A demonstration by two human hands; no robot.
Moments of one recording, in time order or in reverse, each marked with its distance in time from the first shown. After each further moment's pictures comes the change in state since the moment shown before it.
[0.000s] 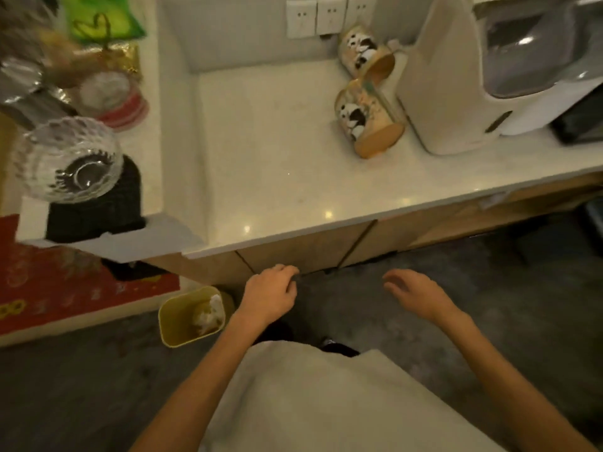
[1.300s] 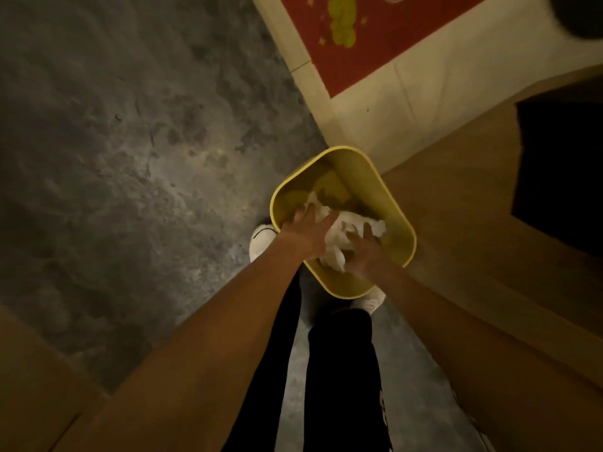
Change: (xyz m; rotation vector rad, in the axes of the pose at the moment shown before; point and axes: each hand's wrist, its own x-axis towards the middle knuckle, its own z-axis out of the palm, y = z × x) left_hand 0.063 -0.652 0.483 -0.831 -0.263 -0.776; right_hand 0.447 -0.285 0.748 -1.206 -0.832 -0.481
